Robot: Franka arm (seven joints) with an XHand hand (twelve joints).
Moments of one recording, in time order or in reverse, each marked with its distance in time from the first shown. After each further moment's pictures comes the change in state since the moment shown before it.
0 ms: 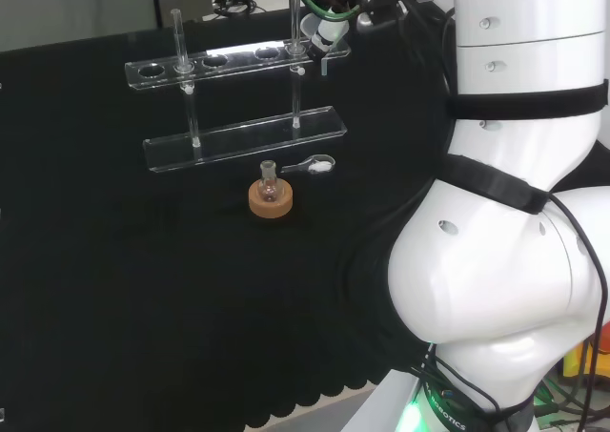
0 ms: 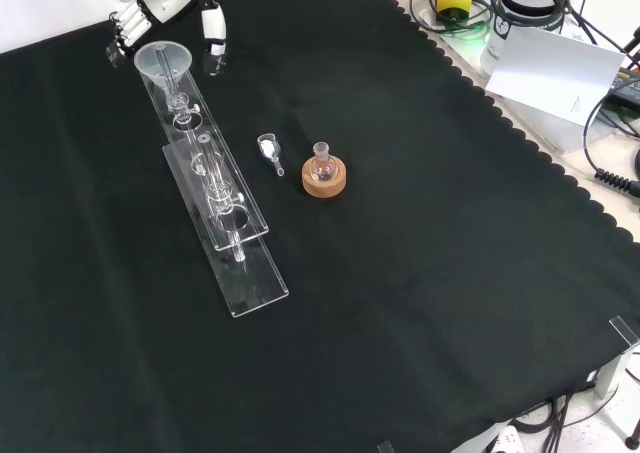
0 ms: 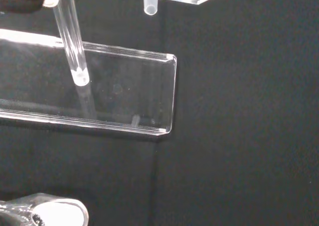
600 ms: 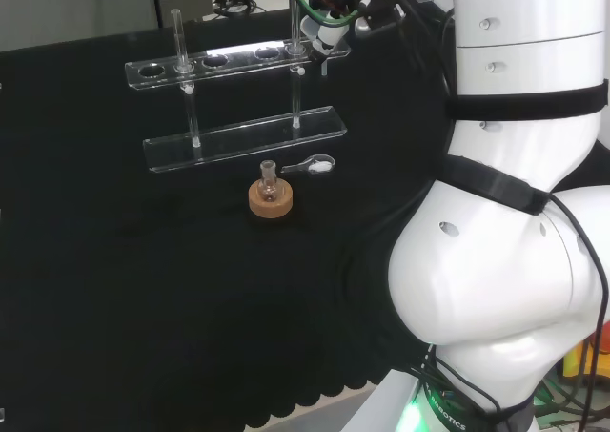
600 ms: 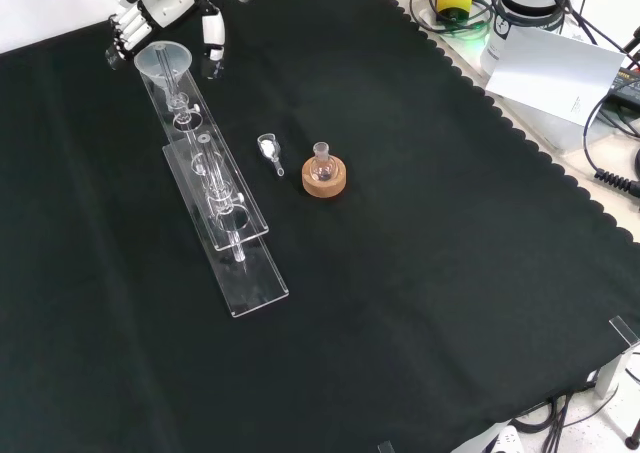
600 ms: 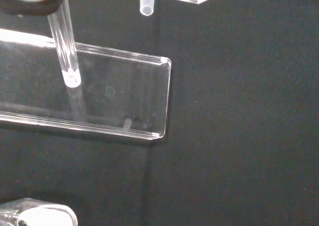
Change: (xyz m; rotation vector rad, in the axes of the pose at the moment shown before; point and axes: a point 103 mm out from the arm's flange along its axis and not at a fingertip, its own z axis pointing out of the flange) arm 0.004 0.004 0.004 -0.015 -0.036 0.013
